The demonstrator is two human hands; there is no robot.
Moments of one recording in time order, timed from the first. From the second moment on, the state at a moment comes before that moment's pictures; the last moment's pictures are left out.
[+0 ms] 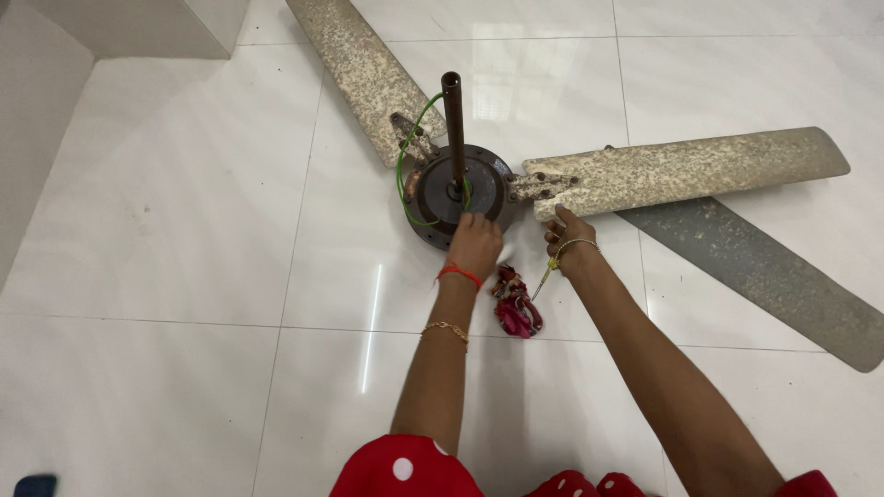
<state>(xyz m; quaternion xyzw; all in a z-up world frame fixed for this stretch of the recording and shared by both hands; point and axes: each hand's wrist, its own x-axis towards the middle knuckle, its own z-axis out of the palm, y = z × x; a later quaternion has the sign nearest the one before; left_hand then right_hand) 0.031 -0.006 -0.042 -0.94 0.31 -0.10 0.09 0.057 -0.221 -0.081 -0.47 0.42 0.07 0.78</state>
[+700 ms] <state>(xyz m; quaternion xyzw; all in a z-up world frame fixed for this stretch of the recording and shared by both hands) 0.033 -0.028 -0.048 -0.95 0.28 -0.05 0.08 -0.005 -0.189 -0.066 -0.47 0.45 0.01 0.75</state>
